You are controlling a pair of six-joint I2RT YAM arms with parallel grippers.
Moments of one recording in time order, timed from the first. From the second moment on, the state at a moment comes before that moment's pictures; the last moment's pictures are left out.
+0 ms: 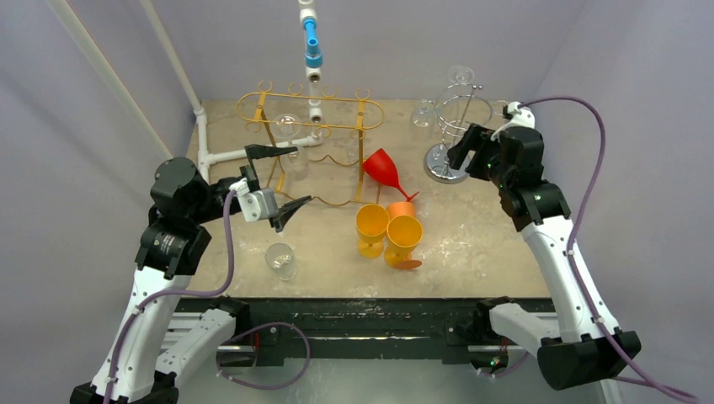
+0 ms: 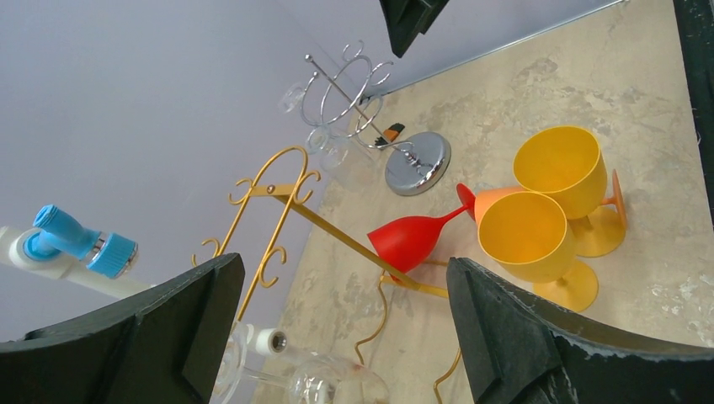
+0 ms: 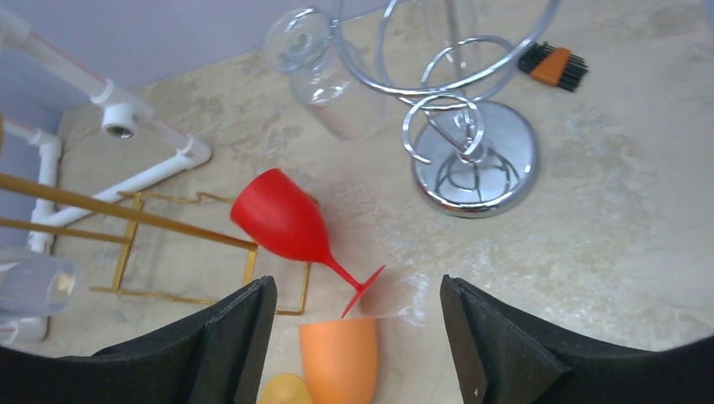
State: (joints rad) left arm -0.29 0.79 1.13 -0.36 0.89 0.70; right arm 0.23 1.06 1.18 -0.53 0.06 0.42
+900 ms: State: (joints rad) left arm -0.29 0.79 1.13 -0.38 0.88 0.69; right arm 0.39 1.39 0.83 -0.32 -0.13 0.48
